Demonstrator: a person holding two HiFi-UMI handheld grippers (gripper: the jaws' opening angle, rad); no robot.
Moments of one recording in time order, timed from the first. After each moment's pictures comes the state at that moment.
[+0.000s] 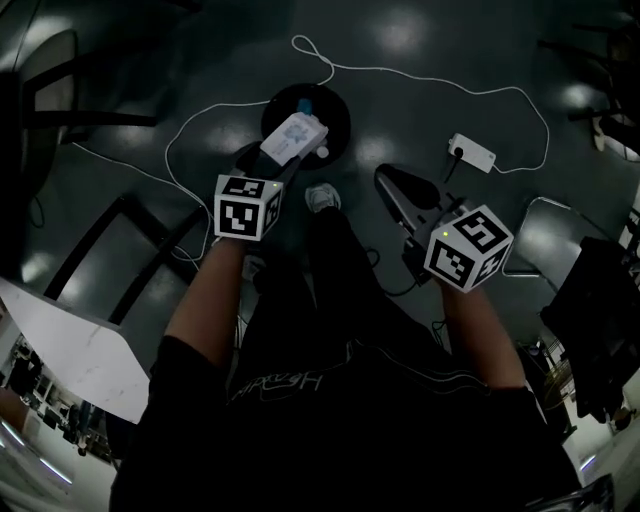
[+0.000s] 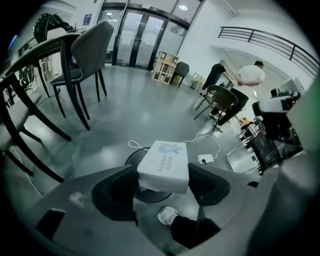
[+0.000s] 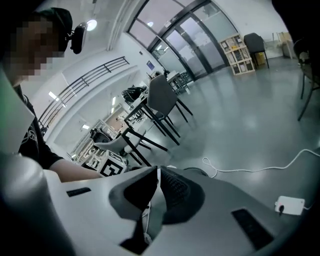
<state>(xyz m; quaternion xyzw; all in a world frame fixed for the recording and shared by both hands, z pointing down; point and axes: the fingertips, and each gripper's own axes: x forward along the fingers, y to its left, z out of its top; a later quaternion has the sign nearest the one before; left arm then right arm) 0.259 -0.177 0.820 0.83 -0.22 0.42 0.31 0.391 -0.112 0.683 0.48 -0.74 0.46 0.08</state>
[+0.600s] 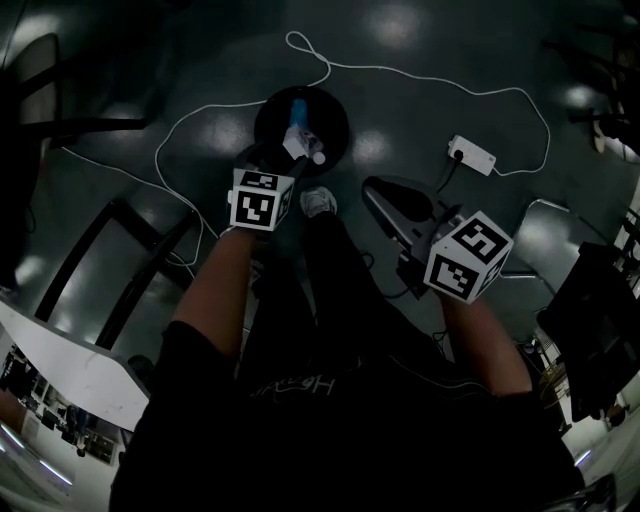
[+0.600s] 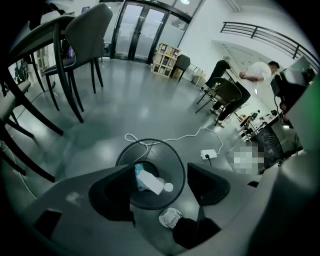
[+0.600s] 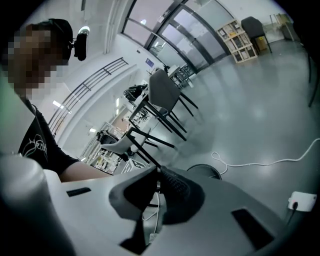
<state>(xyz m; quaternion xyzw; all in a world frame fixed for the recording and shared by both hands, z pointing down) 0.281 -0.166 0.892 0.82 -0.21 0.44 0.31 0.378 -0.116 0.695 0.44 -0.75 0.49 0.05</state>
